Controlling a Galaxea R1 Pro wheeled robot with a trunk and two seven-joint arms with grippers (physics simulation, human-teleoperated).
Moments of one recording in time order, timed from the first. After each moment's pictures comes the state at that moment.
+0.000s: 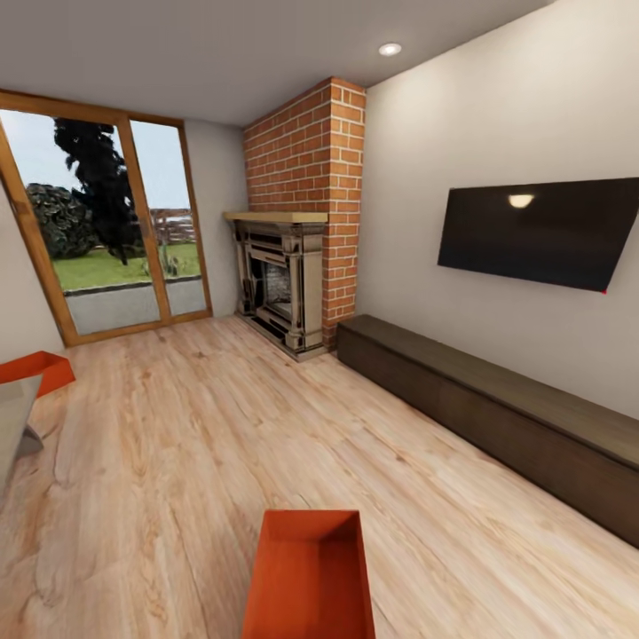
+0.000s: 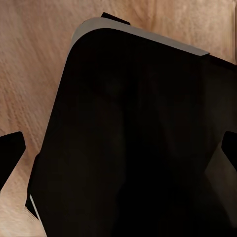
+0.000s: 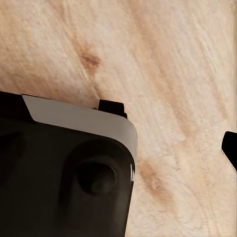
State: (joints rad) left arm 0.00 -0.01 -0.02 -0.03 0.37 -0.05 0.00; right arm -0.12 0.00 0.13 0.03 0.06 -0.17 -0.08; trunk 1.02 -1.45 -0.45
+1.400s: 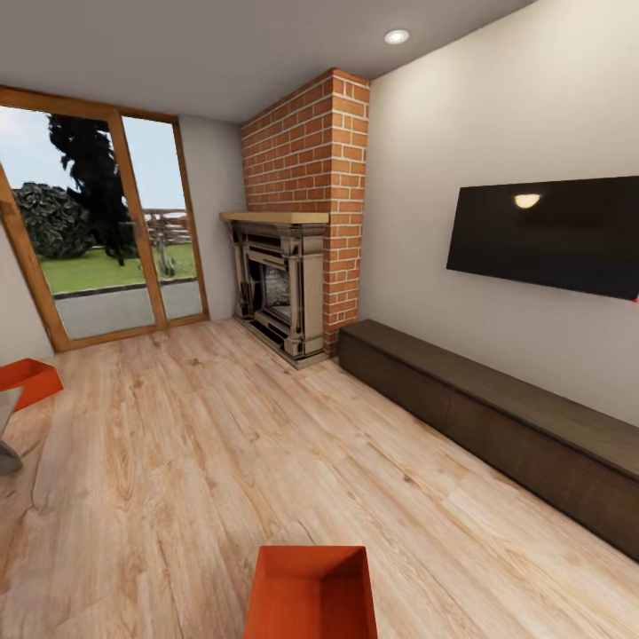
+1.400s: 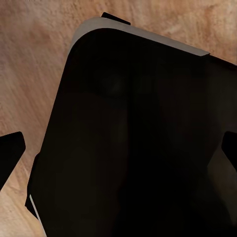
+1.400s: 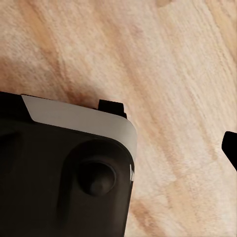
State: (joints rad) left arm 0.00 -0.01 -0.02 -0.03 0.37 -0.05 0.00; right arm -0.12 0.00 0.13 0.03 0.06 -0.17 -0.08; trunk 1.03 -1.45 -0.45
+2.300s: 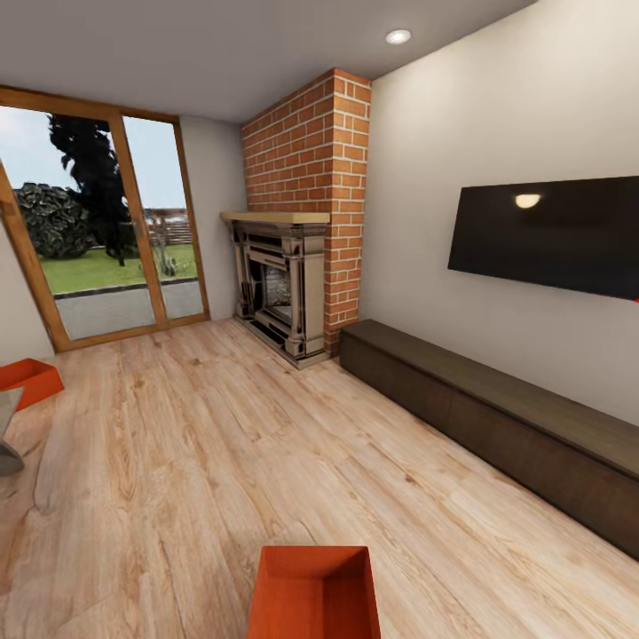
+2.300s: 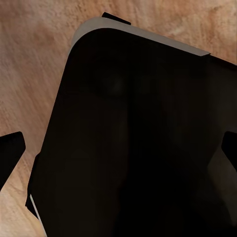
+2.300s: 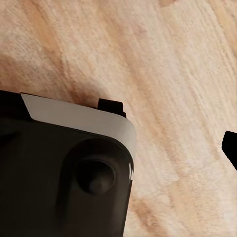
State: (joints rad) left arm 0.00 -0.01 -0.02 -0.03 0.37 -0.05 0.00; right arm -0.12 0.00 0.13 0.03 0.07 -0.16 -0.08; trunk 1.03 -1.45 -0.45
